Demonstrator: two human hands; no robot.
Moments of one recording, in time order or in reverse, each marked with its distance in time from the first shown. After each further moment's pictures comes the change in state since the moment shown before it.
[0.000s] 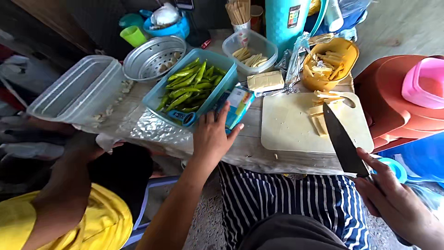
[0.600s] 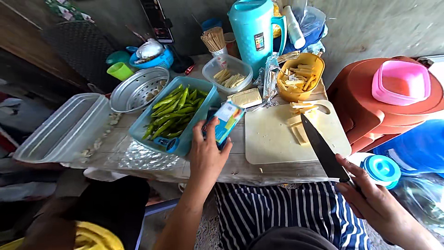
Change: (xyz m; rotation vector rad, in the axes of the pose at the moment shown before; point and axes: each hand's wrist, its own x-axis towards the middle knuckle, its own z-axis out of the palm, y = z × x) left_hand 0.005 0.040 0.001 -0.236 0.144 -0.060; right_hand -0.004 0.019 0.000 0.059 0.055 -0.025
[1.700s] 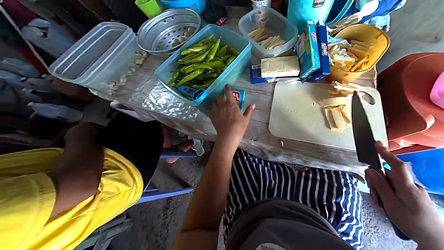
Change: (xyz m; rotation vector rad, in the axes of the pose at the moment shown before) left_hand 0.000 0.001 0.004 0.142 -0.170 -0.426; right_hand 0.005 -0.011 -0.002 -0.190 -0.025 0.089
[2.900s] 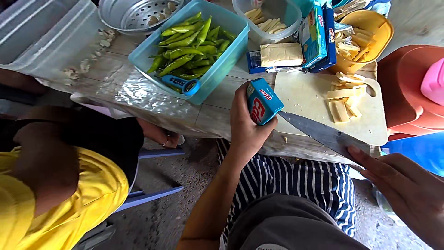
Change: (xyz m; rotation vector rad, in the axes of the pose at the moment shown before) left_hand -0.039 -0.005 0.023 -0.945 0.082 0.348; right_hand 0.024 -0.074 -0.011 -0.518 -0.037 -0.375
